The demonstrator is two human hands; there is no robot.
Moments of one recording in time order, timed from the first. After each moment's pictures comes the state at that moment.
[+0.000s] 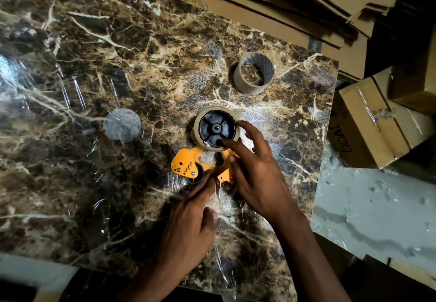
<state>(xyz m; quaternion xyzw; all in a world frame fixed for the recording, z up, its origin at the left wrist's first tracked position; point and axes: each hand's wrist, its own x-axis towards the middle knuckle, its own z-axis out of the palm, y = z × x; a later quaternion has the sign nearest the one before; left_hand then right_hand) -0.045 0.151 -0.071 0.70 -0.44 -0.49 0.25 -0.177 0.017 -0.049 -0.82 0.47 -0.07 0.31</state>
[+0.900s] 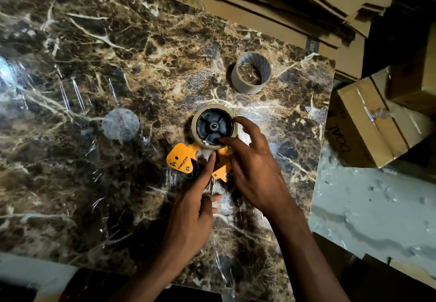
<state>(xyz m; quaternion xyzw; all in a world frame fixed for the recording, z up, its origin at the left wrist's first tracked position) -0.048 0.134 -0.063 0.66 -0.36 -0.56 0.35 -0.172 0.011 -0.045 -0.83 0.46 -0.07 0.31</state>
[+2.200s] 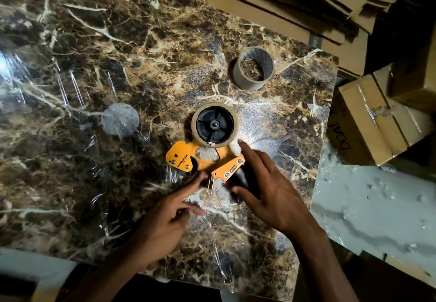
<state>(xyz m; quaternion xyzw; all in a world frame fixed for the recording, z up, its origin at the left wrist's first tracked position) 0.000 0.166 -0.082 0.60 -0.37 -0.65 0.28 -0.220 0.037 -0.051 -0.81 0.46 0.02 0.37</state>
